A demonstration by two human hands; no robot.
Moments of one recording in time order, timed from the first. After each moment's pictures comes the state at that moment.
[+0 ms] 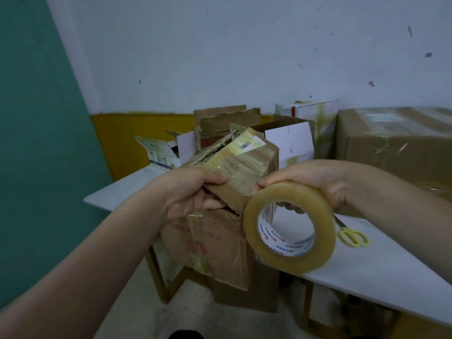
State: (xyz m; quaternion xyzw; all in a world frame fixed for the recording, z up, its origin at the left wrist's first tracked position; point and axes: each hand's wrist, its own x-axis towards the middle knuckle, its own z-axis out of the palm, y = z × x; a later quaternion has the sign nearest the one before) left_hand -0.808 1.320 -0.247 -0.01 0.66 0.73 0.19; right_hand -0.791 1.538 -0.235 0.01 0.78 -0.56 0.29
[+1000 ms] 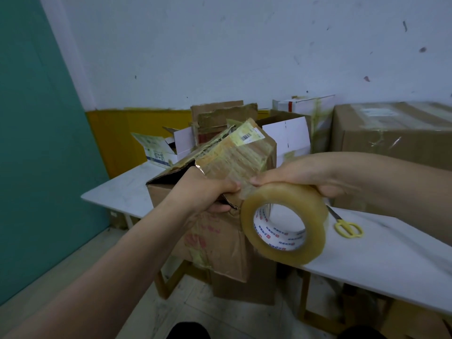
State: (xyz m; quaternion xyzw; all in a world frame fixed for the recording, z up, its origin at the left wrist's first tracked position) left_hand -0.805 1.329 -0.276 0.03 0.77 0.63 0.04; right_hand -0.785 1.527 -0.236 0.01 0.87 -0.46 0.20
